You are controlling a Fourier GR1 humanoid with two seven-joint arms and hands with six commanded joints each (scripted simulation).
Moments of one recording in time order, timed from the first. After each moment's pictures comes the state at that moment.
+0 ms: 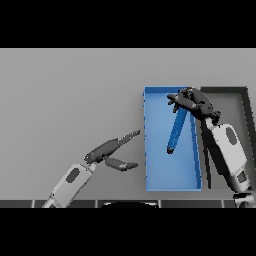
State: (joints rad) left arm -0.23 0.20 -0.54 -1.60 -0.03 -0.30 0.08; right arm -0.58 -0.55 0.25 -1.41 -0.76 -0.07 0.61
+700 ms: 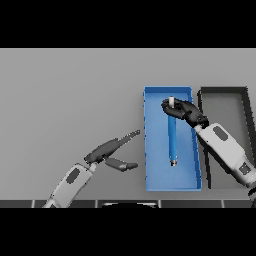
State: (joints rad) left arm -0.23 0.20 -0.54 -1.60 -0.03 -0.29 0.09; right arm -0.72 -0.73 0.78 -1.22 -0.87 -0.12 0.45
